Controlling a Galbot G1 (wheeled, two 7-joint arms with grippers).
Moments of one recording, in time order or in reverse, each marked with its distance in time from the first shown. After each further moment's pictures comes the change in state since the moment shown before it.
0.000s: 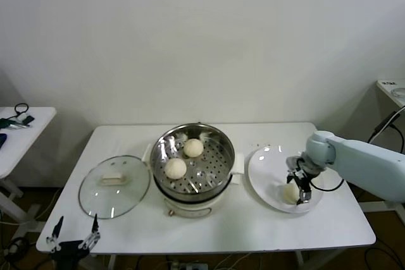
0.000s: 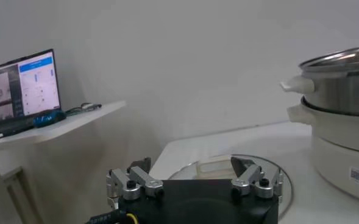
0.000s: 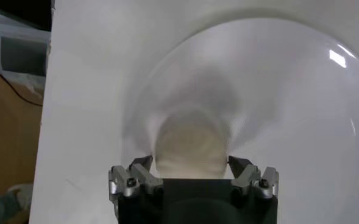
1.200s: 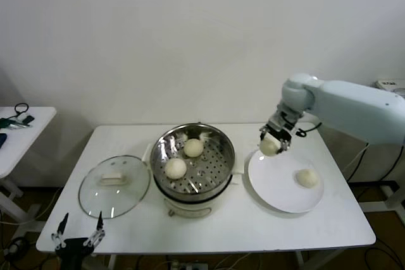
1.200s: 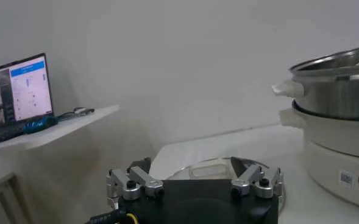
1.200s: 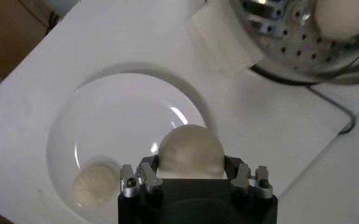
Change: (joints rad) left arm -0.011 -0.007 0.020 -0.010 0.036 0.011 0.005; right arm 0.501 0.229 -0.183 0.073 -0.066 0.498 -0.108
